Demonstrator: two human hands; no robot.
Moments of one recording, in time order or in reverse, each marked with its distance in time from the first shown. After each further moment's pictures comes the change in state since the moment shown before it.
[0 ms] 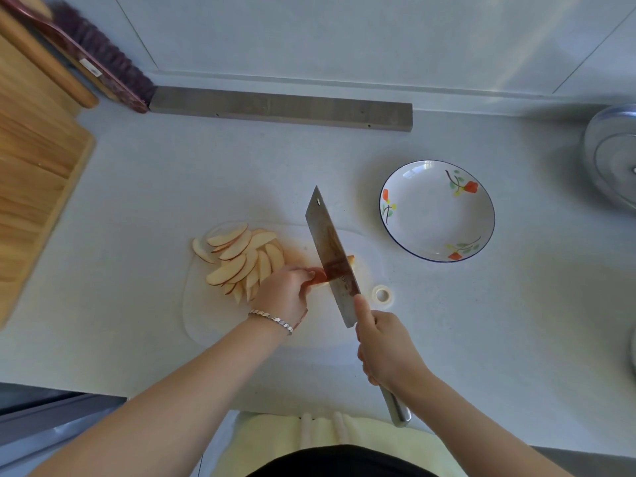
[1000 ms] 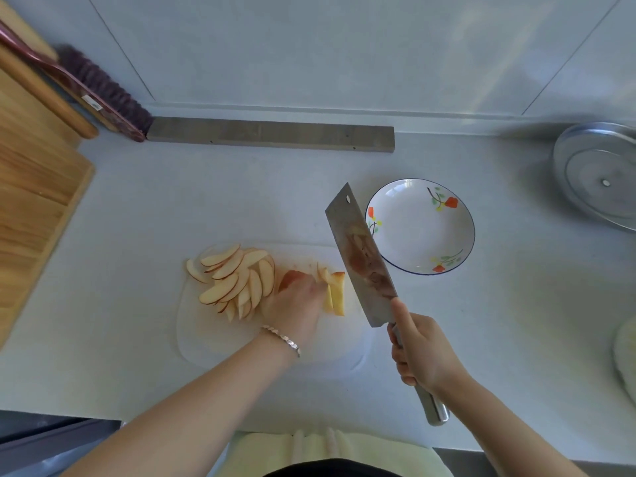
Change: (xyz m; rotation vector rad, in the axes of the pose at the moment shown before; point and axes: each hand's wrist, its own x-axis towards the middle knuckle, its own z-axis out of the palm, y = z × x) left_hand 0.004 0.019 0.013 0.331 -0.044 0.199; right_hand -0.012 0.007 -0.058 0.234 0.027 0.007
